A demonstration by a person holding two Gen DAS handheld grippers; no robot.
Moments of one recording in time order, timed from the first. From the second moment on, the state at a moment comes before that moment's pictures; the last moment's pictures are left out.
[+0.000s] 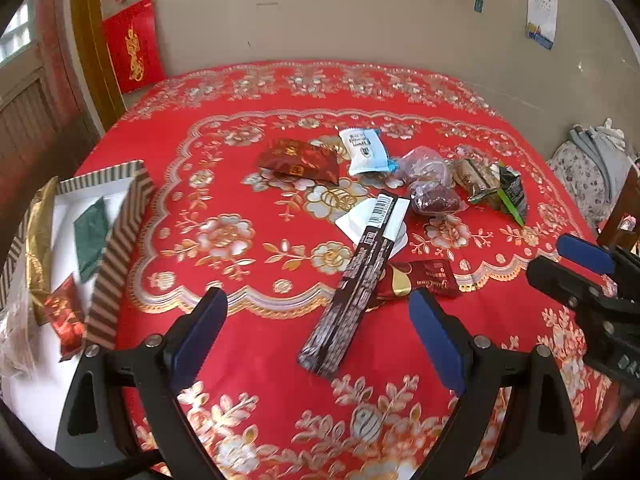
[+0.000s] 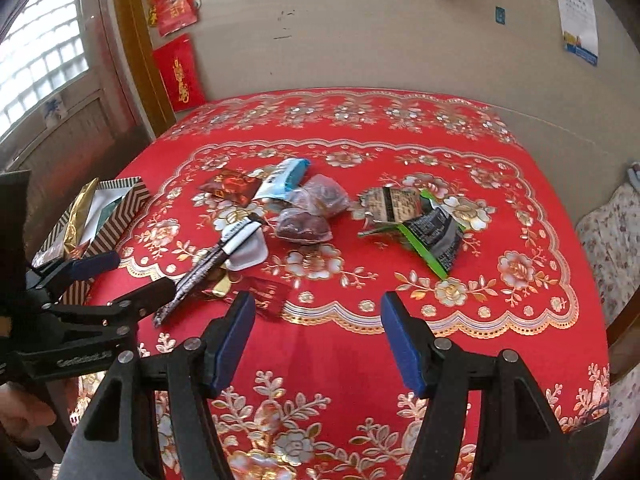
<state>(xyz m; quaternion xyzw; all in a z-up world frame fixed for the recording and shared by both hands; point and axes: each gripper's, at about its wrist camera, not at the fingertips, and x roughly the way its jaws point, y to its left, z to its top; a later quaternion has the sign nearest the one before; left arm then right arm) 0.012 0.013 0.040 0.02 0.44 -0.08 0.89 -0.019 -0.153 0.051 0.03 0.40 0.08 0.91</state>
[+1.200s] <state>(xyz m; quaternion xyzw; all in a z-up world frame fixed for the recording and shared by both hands) 0.035 0.030 0.029 -0.02 0.45 -0.09 0.89 0.114 -0.137 0.022 0.06 0.49 0.08 0.87</state>
